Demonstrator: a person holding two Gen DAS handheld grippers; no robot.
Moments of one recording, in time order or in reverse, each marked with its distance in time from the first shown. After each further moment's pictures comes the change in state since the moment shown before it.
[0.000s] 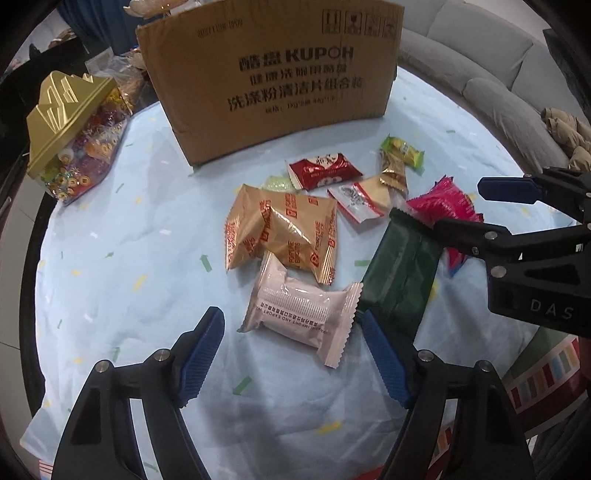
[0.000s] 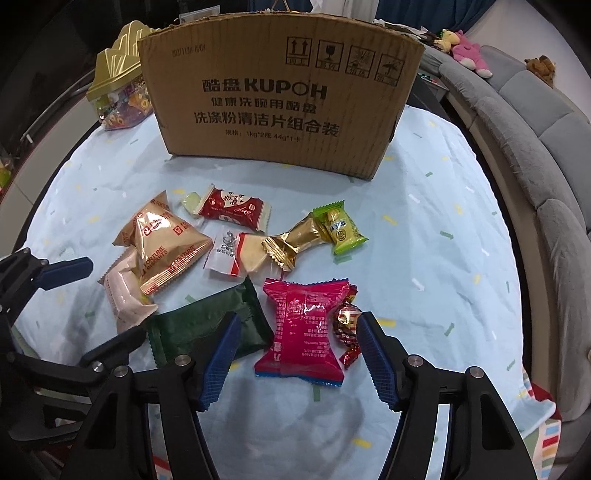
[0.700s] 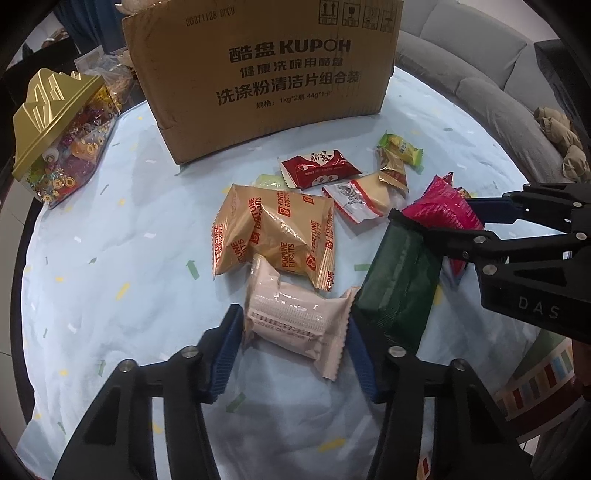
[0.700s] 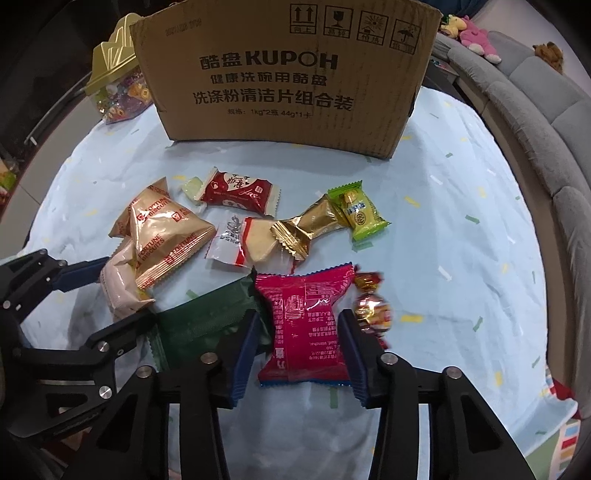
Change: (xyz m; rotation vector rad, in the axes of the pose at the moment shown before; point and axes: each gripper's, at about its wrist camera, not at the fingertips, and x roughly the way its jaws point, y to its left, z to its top) left arm 0.014 0.007 0.004 0.012 -0.011 -0.044; right arm 0.019 -0.001 -0.003 0.026 0.040 0.069
